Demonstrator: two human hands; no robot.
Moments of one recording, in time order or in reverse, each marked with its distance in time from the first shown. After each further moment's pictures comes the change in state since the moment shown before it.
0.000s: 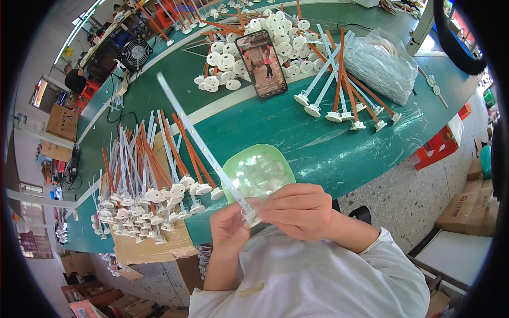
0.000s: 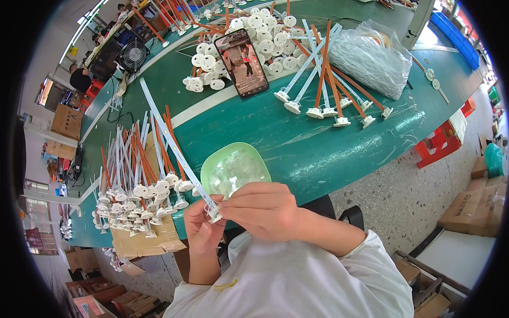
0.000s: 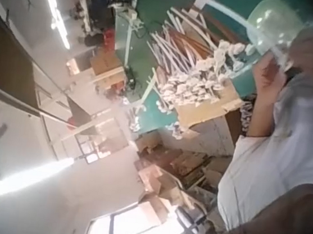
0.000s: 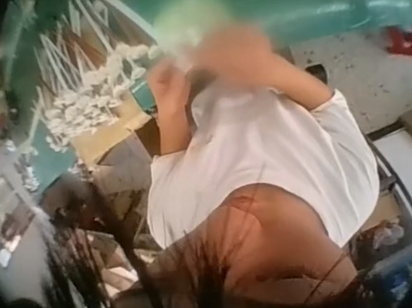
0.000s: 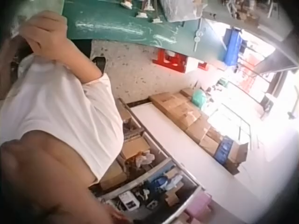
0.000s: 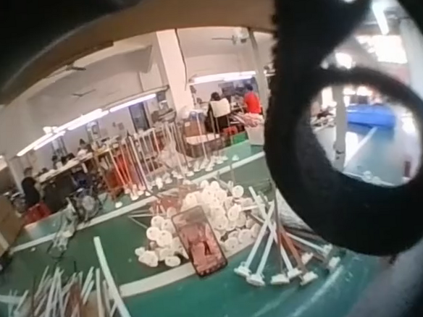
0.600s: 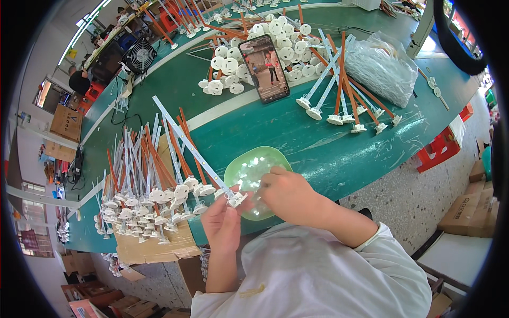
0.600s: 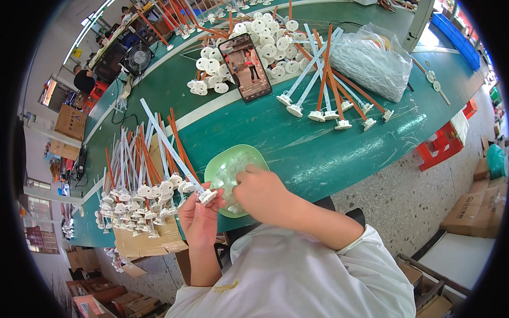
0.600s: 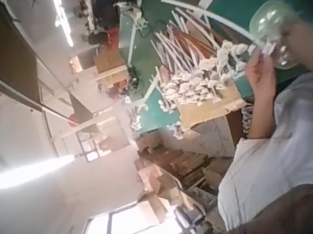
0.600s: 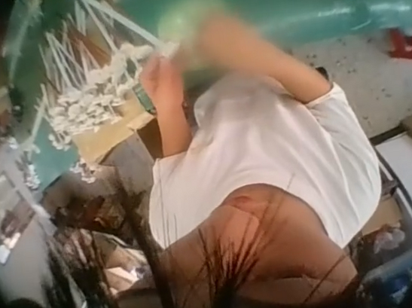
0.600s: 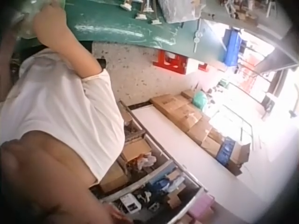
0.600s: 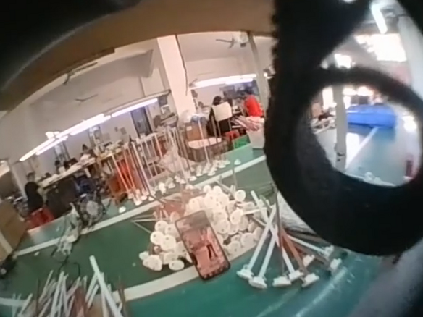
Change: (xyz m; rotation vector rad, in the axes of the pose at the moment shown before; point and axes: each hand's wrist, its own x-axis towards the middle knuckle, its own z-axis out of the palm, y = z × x) left_hand 0.005 0.003 -0.015 0.181 0.138 0.064; right_hand -0.005 0.024 0.010 -0.561 -0.713 0.347
